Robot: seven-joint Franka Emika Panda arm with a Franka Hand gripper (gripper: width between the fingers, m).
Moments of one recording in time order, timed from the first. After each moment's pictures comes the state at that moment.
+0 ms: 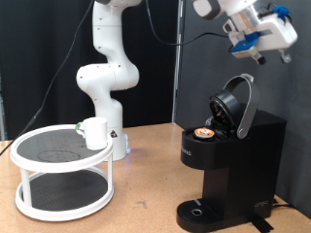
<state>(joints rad) 0.16 -0.04 0.24 -1.90 0.53 2.23 2.52</state>
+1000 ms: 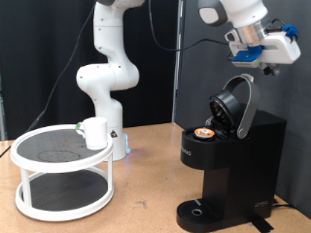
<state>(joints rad) 0.15 -0.02 0.24 -1.90 0.56 2.11 2.43</state>
